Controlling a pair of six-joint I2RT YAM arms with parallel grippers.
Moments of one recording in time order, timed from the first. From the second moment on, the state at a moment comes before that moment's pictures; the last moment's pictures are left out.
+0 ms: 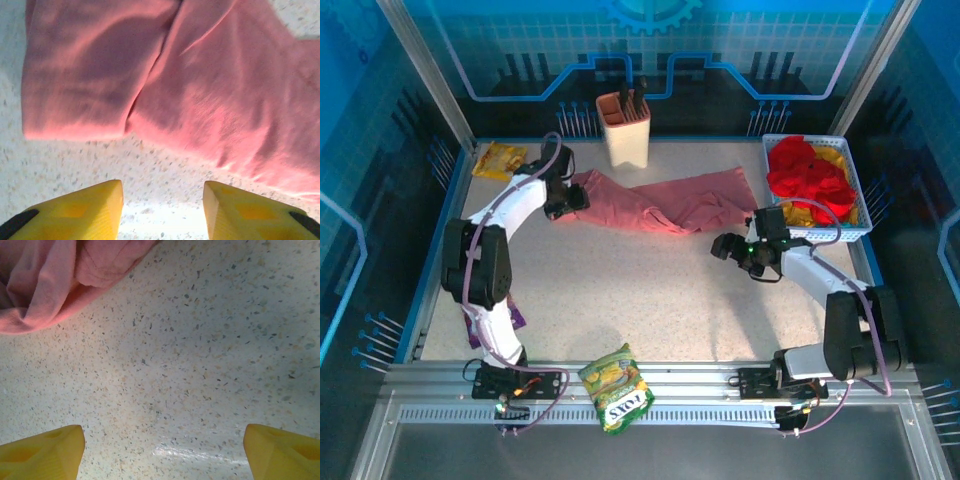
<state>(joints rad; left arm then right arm) -0.14 1.86 1.43 -0.71 0.07 -0.46 0.14 1.39 0.72 -0.38 -0.31 0.54</state>
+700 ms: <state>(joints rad) -0.13 1.92 1.25 -0.35 0.07 -0.58 0.20 1.42 0.77 -0.37 -0.29 0.56</state>
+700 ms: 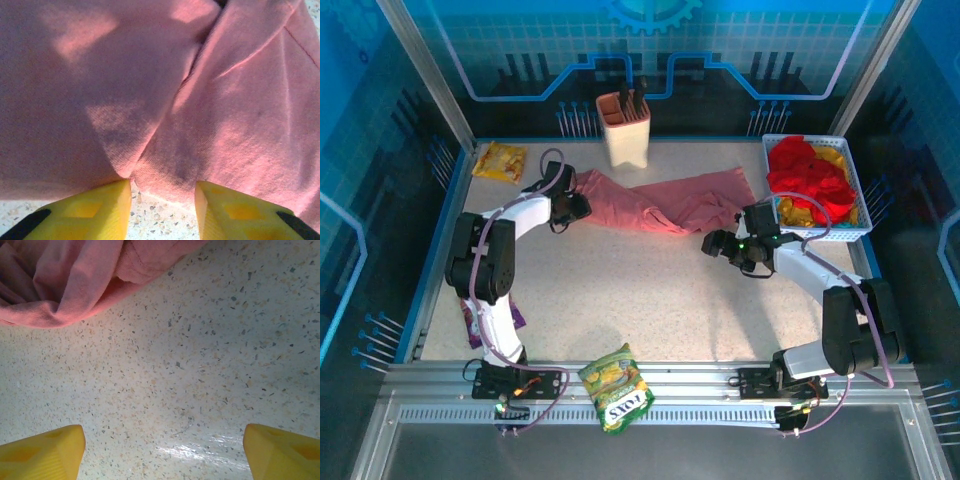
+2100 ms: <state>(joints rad) -0.15 1.77 1.24 -0.46 0.11 -0.69 0.18 1.30 0.77 -0.42 -0.13 0.60</state>
